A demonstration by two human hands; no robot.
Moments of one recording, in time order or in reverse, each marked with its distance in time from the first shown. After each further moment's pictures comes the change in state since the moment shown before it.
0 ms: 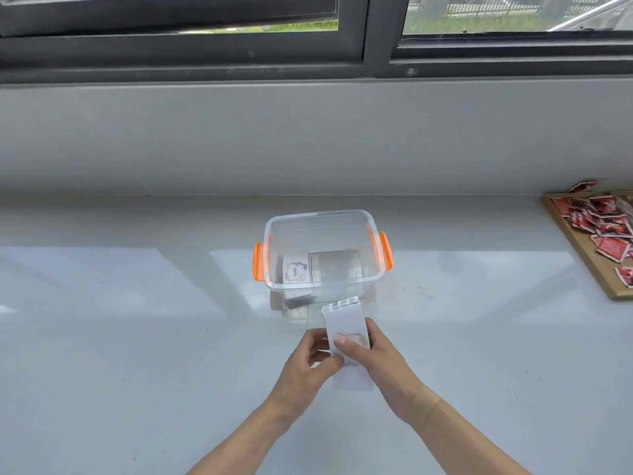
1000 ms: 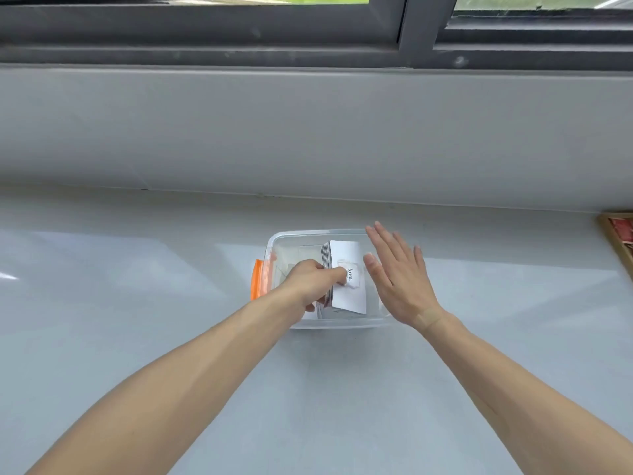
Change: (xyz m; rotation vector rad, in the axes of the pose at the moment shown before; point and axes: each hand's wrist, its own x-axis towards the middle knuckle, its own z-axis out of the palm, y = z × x) left_hand 0.170 0.108 -0.032 0.292 0.147 -0.407; right_hand 0.162 -0.084 -0.057 -1.137 0.196 -0.448
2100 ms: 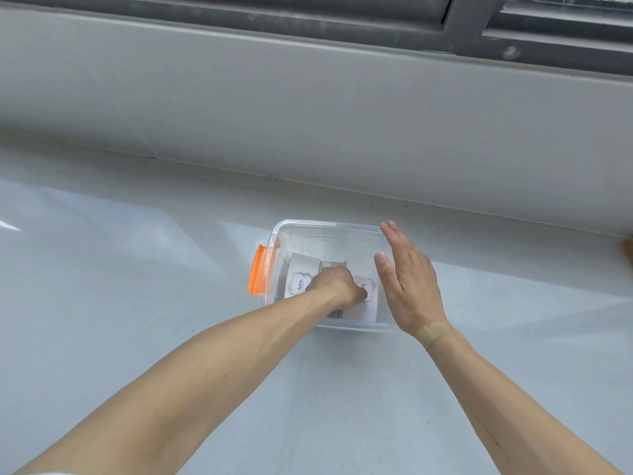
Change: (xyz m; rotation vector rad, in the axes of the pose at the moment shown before) left_hand 0.053 -0.011 0.051 0.582 -0.009 0.013; right_hand 0.003 0.005 0.005 0.157 0.069 -0.003
